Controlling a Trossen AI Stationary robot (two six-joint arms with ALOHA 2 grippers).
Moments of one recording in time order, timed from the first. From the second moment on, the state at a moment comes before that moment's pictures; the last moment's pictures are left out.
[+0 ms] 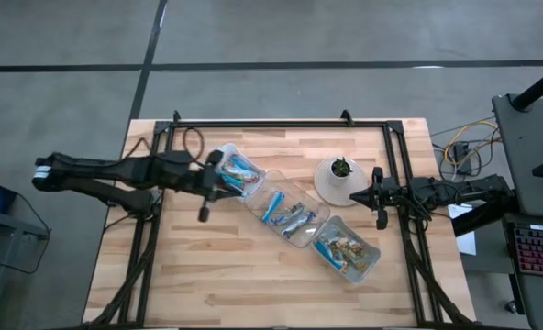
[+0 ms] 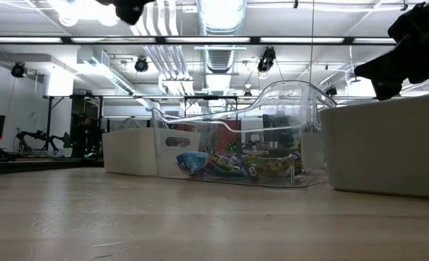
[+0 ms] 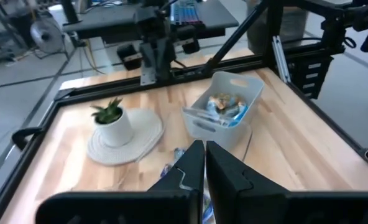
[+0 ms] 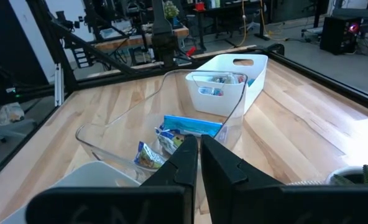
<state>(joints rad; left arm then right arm) -0.04 0.95 0.86 -0.19 0.08 0.16 0.17 0.06 0.10 -0.18 0.23 0.23</state>
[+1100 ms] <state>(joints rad) 0.00 0.22 0.21 -0.07 0.08 0.12 0.17 0.06 0.10 -0.18 0.23 0.23</state>
